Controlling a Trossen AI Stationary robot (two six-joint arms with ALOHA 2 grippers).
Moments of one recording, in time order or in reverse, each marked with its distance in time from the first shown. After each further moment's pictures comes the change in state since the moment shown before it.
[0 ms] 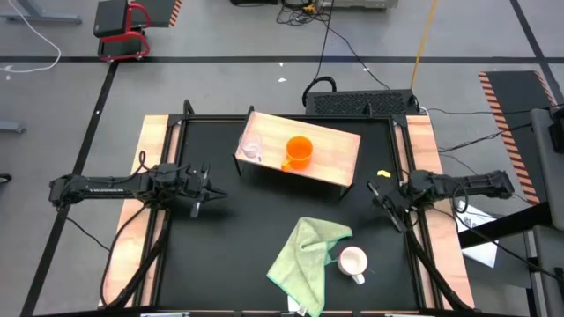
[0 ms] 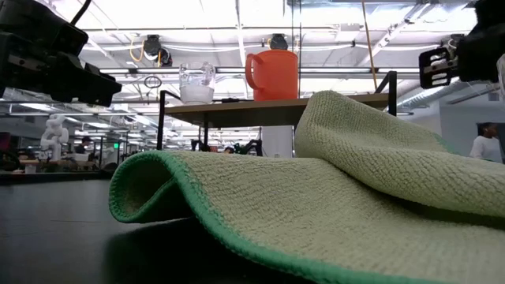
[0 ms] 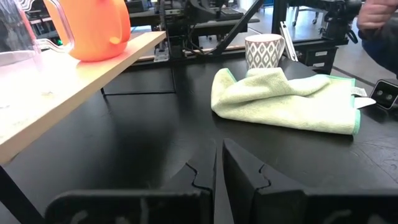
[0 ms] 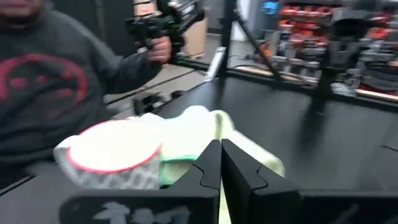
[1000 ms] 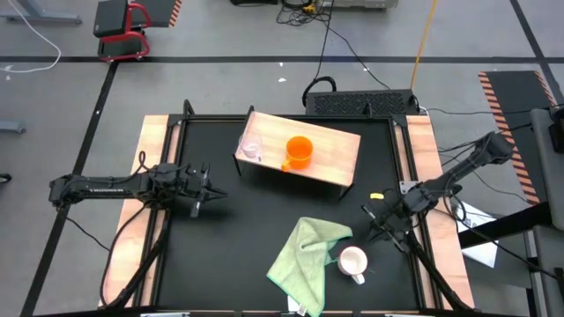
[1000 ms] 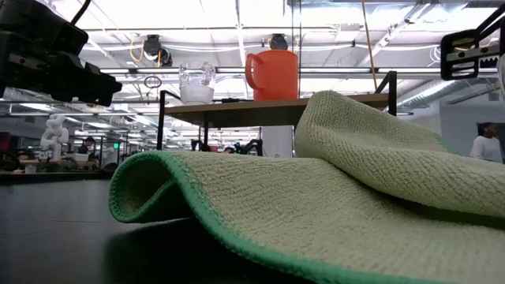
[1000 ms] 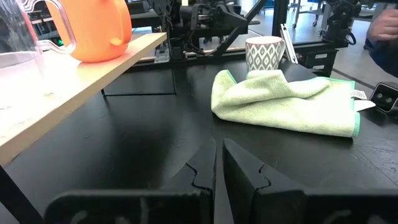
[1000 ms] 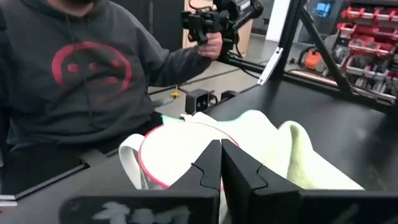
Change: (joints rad) left arm 0.000 0.000 0.000 0.006 -0.001 -0.009; right arm 0.442 0.501 -0.032 0.540 0.263 -0.008
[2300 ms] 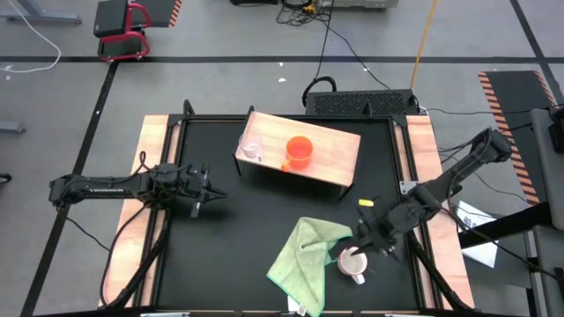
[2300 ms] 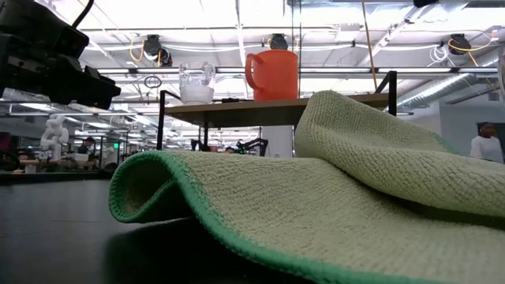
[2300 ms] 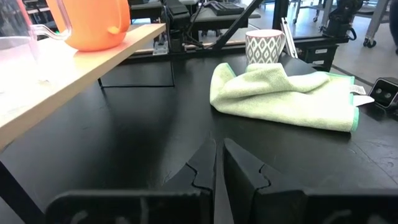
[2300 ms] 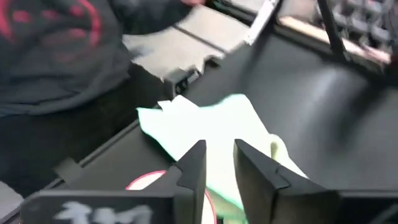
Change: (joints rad) left arm 0.000 0.000 0.000 -0.028 0.000 -0.012; right arm 0.064 0.379 0.624 -0.607 0.179 0.016
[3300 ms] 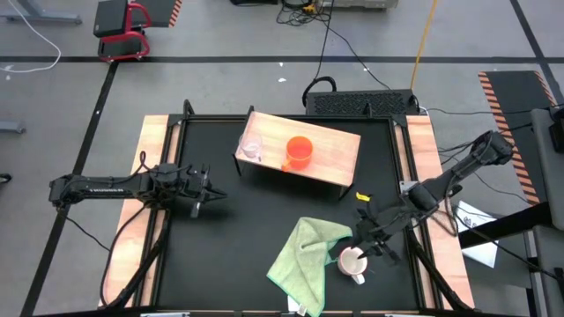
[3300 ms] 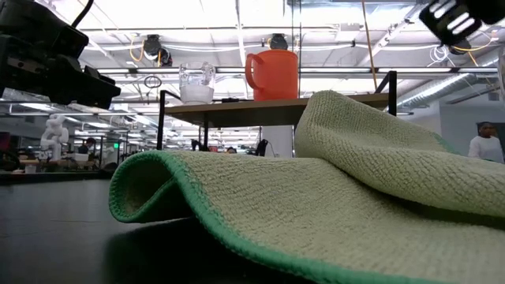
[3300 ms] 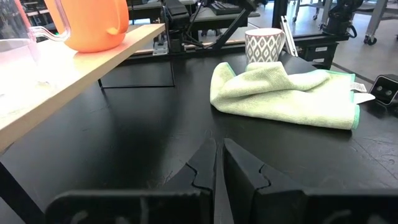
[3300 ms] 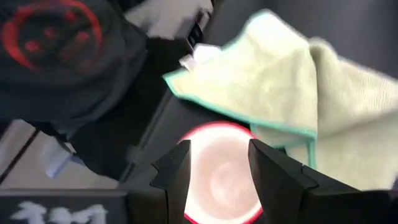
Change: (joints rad) left arm 0.000 0.000 0.000 -0.002 0.001 0.014; right arm -0.043 0.070 0.097 -0.266 -0.163 0.426
